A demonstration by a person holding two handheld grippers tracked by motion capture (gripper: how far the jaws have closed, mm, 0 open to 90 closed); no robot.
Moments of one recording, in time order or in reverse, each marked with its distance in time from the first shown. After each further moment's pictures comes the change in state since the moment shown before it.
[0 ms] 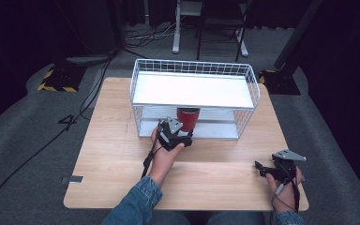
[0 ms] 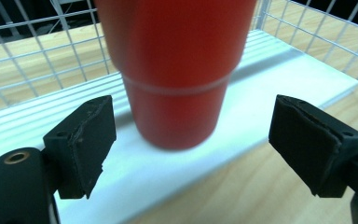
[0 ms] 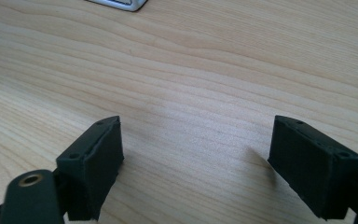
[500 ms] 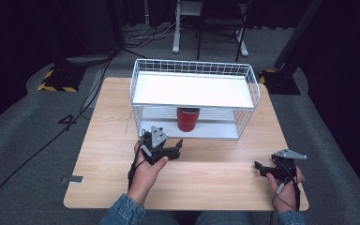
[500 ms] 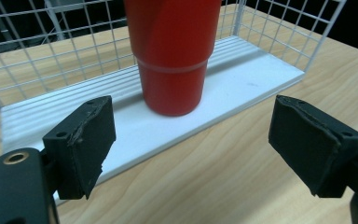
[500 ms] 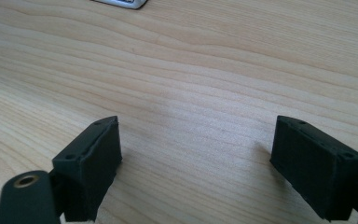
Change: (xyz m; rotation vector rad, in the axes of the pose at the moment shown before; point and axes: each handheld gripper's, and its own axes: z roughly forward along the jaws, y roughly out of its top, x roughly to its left) left arm 0.008 -0.010 -0.084 -0.029 -0.053 0.005; right arm -0.003 0.001 0.002 0.016 0.037 0.024
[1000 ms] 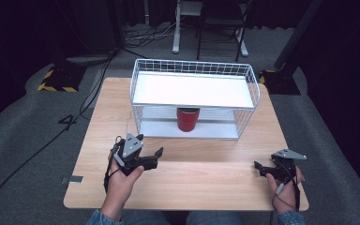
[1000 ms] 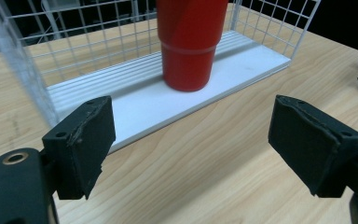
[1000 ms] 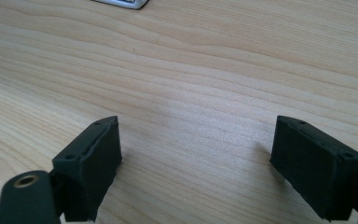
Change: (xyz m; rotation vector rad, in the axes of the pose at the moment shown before) left arm 0.034 -0.015 -0.066 -0.003 -0.027 0.011; right arm 0.001 0.000 0.000 0.000 -0.002 -0.001
